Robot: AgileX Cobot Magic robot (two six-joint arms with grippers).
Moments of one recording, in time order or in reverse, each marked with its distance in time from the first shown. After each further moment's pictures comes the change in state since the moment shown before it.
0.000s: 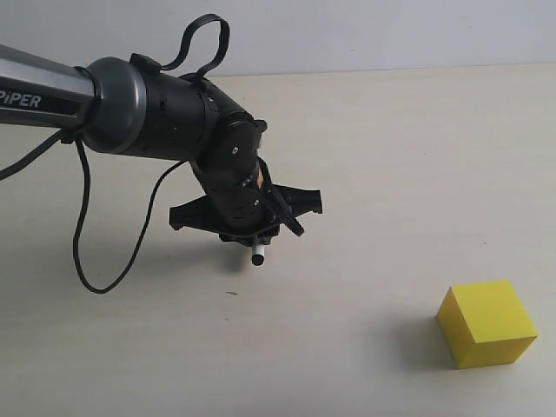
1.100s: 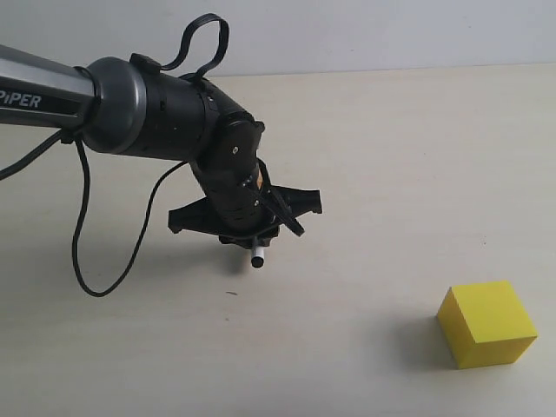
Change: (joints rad) left arm 0.000 0.000 0.000 -0.010 0.012 -0.021; right arm 0.000 0.000 0.000 0.000 0.000 0.000
